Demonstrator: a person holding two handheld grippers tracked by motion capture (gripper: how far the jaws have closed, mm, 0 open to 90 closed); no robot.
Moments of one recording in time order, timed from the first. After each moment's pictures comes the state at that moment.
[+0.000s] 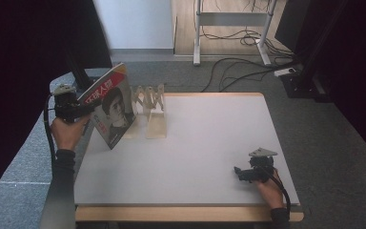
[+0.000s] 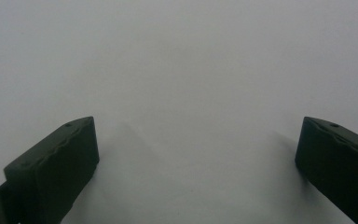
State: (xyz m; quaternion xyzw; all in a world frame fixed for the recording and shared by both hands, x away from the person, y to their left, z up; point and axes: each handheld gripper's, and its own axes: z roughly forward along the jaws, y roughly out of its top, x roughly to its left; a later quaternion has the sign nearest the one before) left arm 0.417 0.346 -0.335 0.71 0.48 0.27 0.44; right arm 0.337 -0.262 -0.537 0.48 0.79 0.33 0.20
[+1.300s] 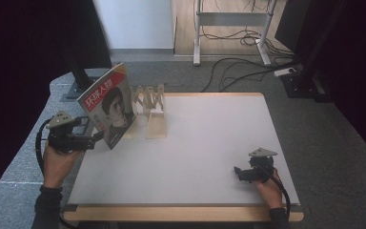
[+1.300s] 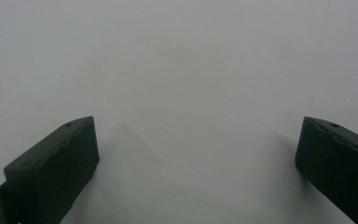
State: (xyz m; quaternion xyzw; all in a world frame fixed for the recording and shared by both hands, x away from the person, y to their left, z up) left arm 0.326 0.329 -0.347 0.76 0.42 0.25 0.43; right arm 0.337 -0.261 -0.537 0.48 0.79 0.33 0.20
